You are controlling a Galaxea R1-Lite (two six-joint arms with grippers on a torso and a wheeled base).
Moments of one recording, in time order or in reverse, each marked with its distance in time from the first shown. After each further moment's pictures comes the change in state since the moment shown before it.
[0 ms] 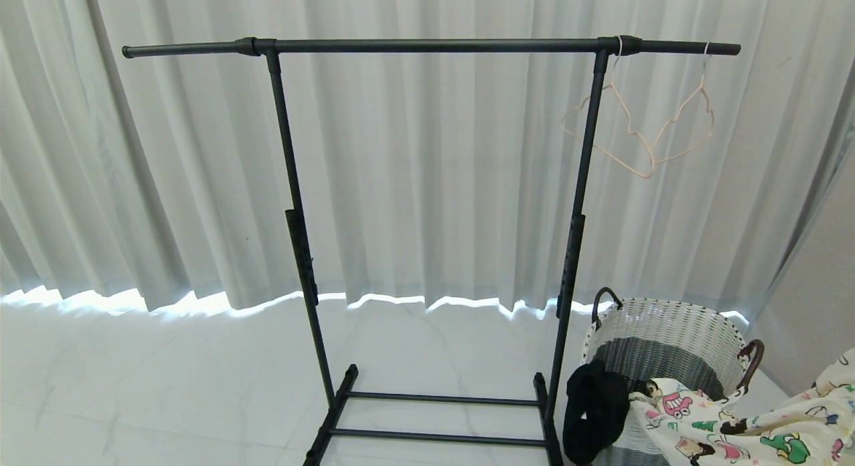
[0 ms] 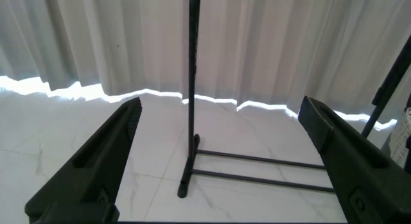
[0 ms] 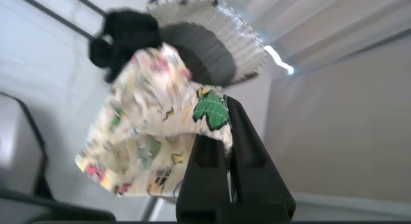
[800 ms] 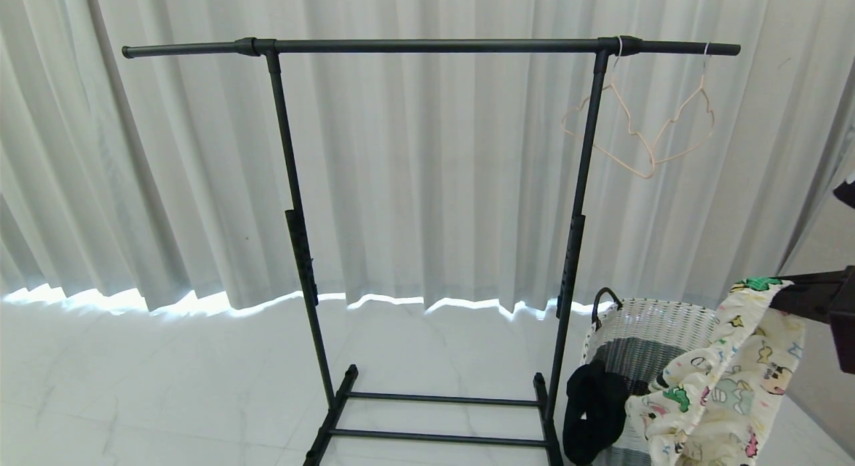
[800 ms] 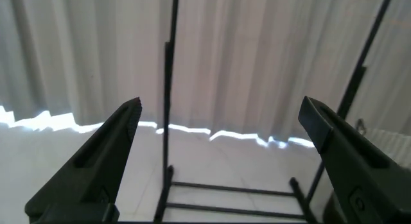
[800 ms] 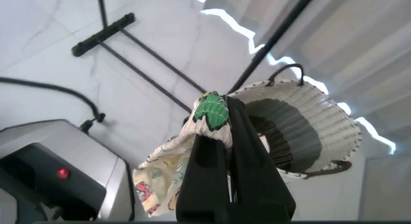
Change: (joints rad) left arm -0.026 0.091 -0.178 -0.041 -0.066 -0.065; right arm 0.268 0.191 -0.006 -0.259 0.175 0.264
